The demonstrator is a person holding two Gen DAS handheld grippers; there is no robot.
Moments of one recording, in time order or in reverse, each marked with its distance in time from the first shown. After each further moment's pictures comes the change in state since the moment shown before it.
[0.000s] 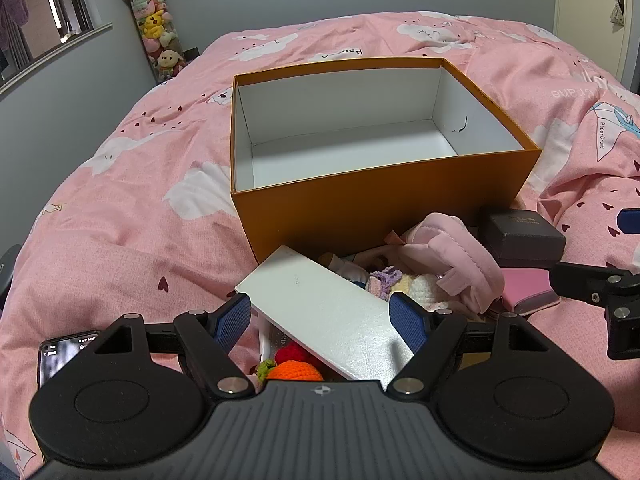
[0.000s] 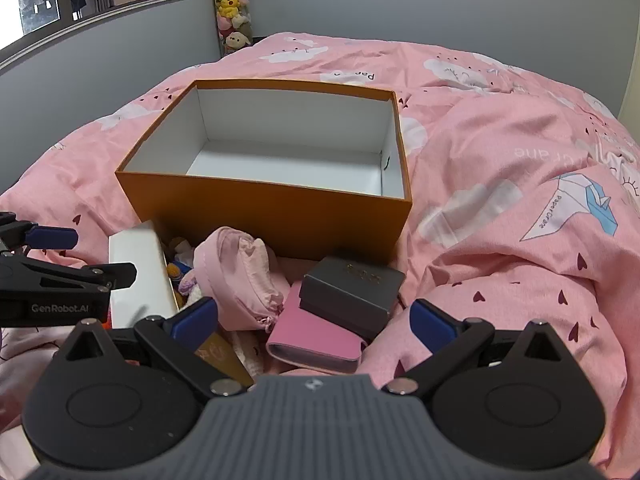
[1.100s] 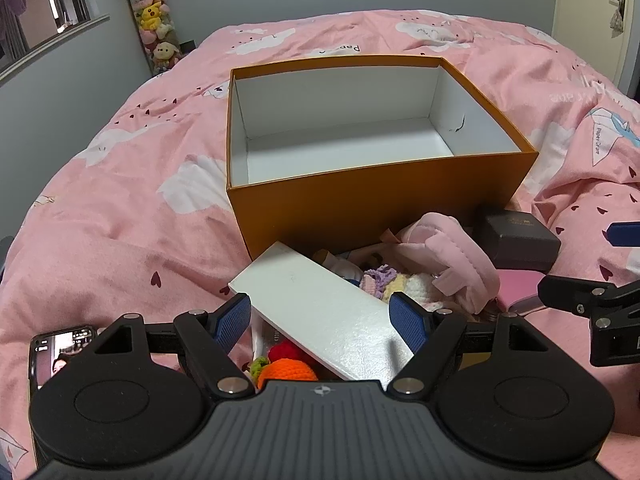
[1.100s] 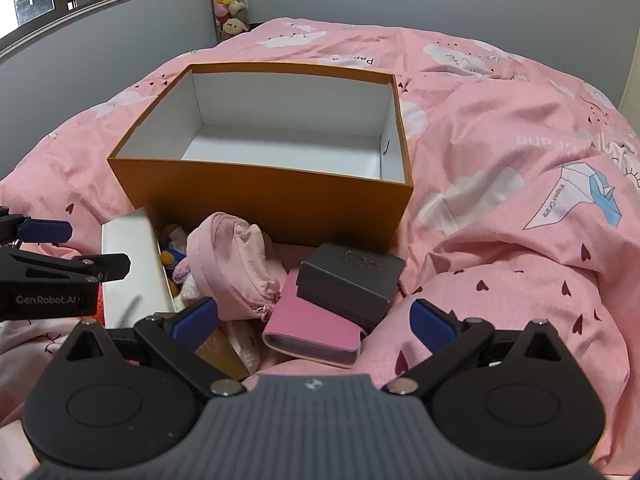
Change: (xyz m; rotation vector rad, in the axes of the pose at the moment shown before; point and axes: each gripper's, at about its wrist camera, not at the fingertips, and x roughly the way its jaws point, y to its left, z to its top) left arm 0.001 0.002 0.002 -0.020 0.020 -0.028; right arm 0.009 0.001 0.000 -0.005 0.049 0.000
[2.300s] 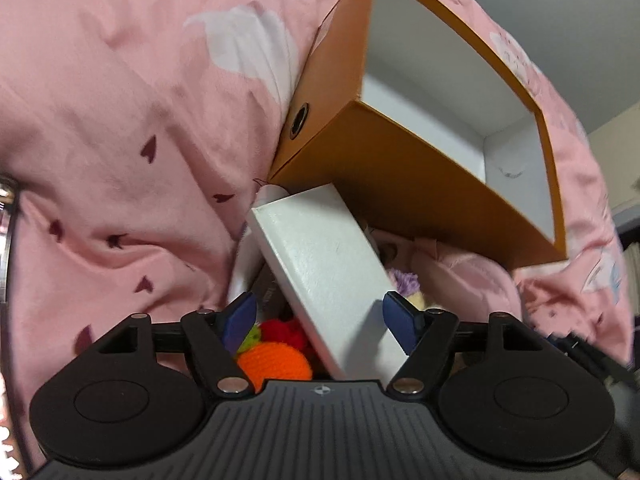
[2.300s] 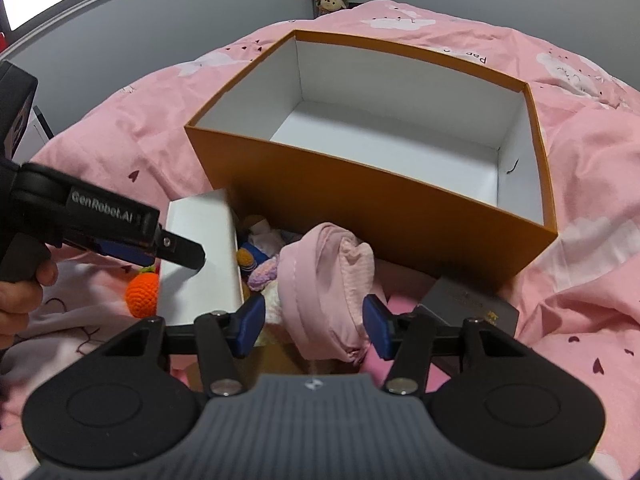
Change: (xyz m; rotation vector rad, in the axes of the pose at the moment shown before) left arm 0.076 0.099 -0.009 -0.604 0.278 -0.310; right arm 0.051 0.043 0.021 -0.178 0.059 0.229
